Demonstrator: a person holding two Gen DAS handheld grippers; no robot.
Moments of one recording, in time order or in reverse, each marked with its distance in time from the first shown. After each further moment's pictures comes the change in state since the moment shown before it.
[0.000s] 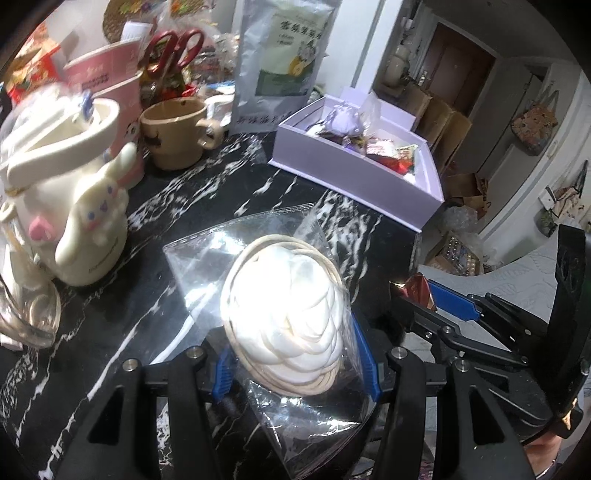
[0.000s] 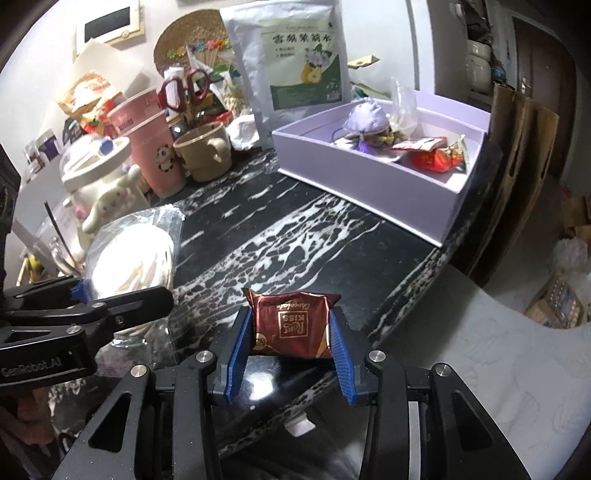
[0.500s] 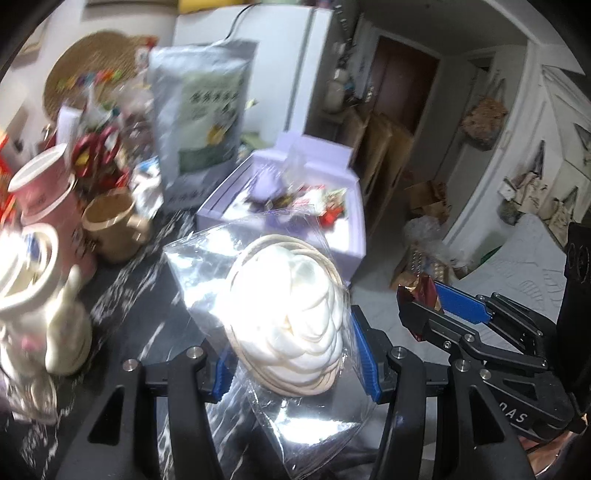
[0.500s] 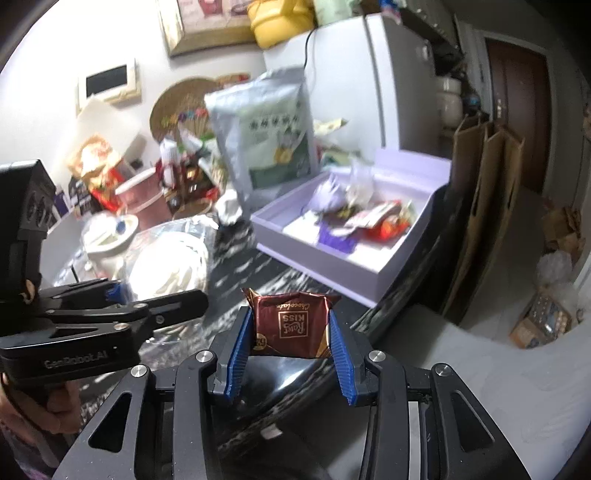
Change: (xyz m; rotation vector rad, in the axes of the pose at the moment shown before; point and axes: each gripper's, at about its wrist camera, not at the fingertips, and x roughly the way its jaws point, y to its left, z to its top) left arm -0.032 -0.066 0.049 0.159 -0.137 -0.120; right arm -0.085 -0.027 0.029 0.033 -0.197 -0.040
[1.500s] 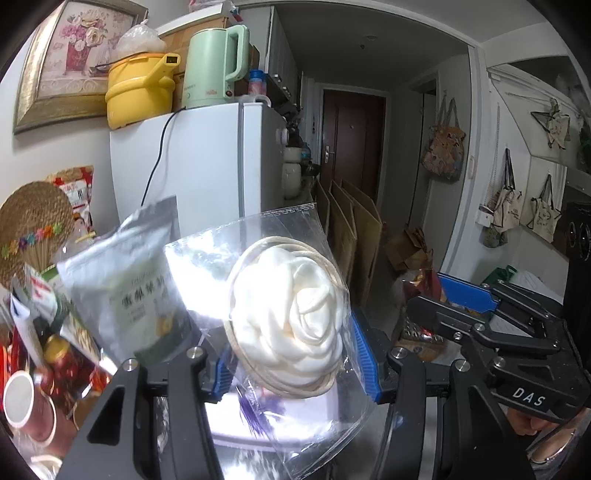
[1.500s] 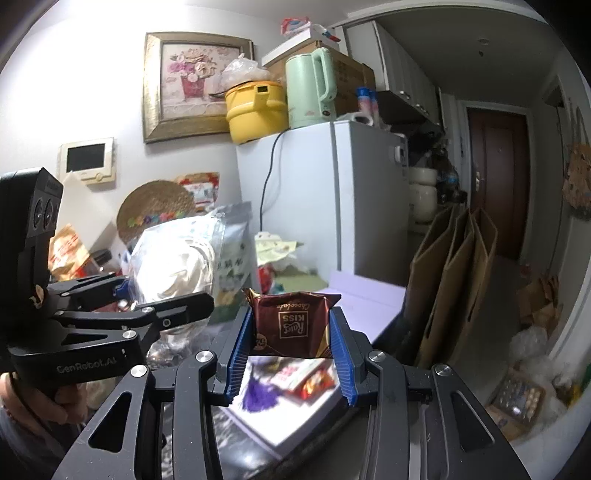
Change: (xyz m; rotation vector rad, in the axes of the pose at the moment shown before) left arm 0.018 -0.049 0.166 0.213 -0.279 -0.045; right arm -0.030 -0.067 0.140 -0.066 -0.292 -0.086
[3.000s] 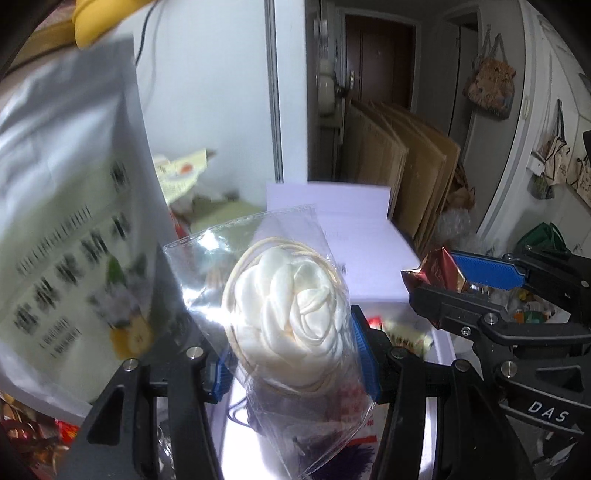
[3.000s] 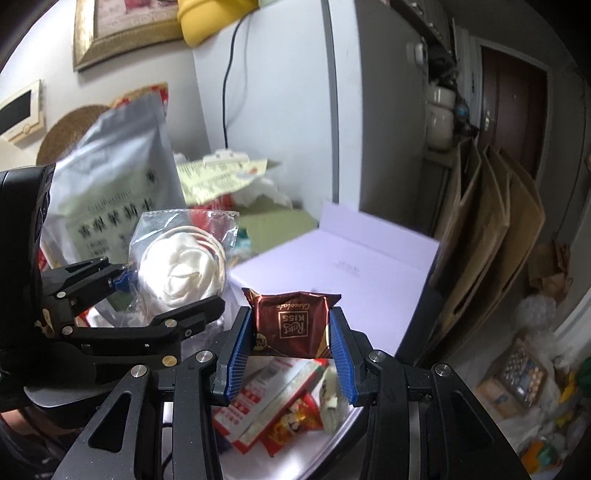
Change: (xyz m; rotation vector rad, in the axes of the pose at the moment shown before) left arm 0.199 0.065 -0.030 0.013 0.328 0.084; right arm 0.210 -0.041 -0.011 0.018 0.348 -0.029
